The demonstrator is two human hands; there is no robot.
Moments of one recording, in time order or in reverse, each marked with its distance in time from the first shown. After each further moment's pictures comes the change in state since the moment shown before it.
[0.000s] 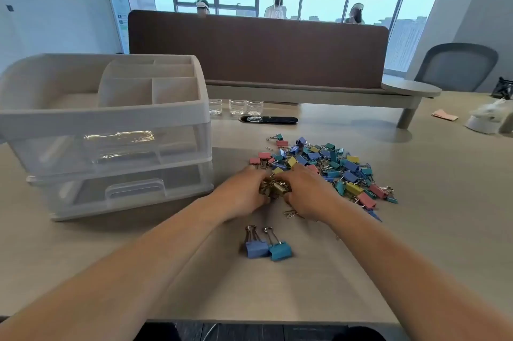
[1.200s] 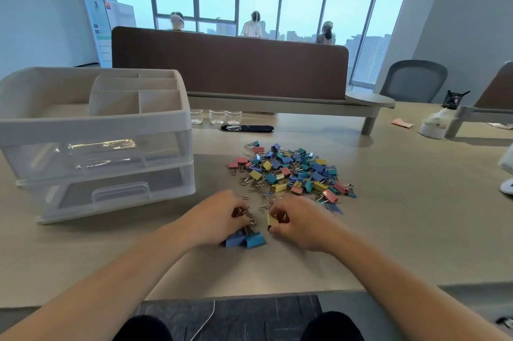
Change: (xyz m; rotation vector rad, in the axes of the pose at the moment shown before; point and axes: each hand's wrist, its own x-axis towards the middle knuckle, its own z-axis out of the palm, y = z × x) left_hand -0.071 0.027 -0.003 0.096 -0.051 0.101; right_hand -0.095 -0.004 -0.016 0.095 -0.081 0.002
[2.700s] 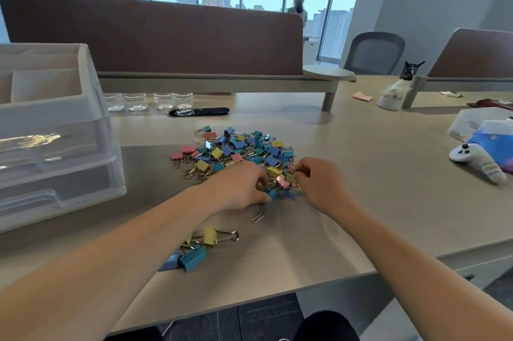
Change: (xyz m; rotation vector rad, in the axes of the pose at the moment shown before) left_hand 0.123 0.086 0.027 0.010 -0.071 0.150; right_hand -0.002 0.133 -0.020 0.194 0.467 0.339
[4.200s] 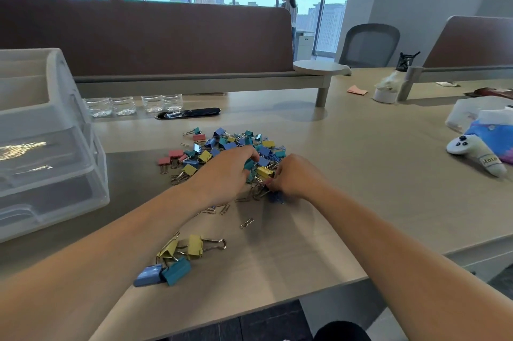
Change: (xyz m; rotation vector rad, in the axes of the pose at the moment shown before) left_hand 0.009 -0.001 -0.007 -0.125 0.213 -0.025; right_hand 0.043 -0.009 0.018 -0.125 -0.304 0.137
